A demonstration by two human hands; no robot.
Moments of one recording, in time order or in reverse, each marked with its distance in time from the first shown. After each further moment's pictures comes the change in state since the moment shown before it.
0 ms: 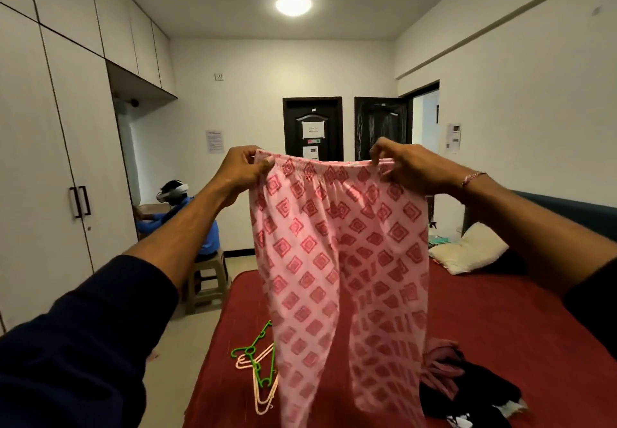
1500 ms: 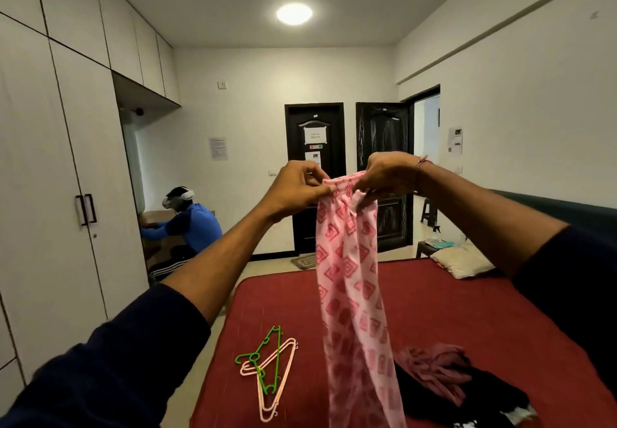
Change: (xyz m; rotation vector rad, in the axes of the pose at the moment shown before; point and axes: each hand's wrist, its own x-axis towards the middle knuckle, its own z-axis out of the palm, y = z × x) left_hand -0.034 0.039 0.068 0.069 -0.230 0.196; right_hand 0.036 -0.064 0.010 0.269 -0.168 0.563
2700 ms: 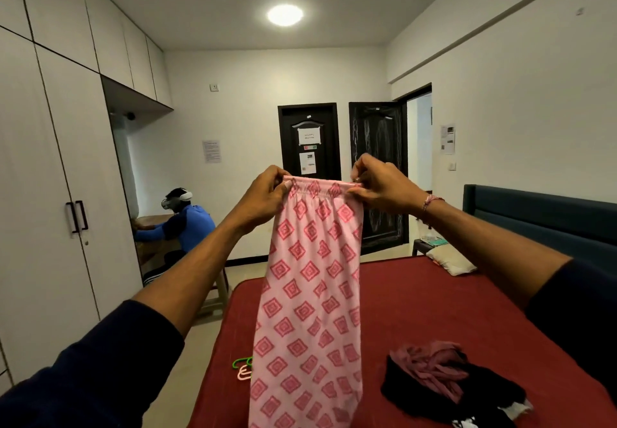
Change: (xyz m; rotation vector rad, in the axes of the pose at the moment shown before) left_hand -0.006 -0.029 -0.017 0.086 0.093 -0.114; right_hand 0.006 0.059 0.019 -0.057 0.302 -0.528
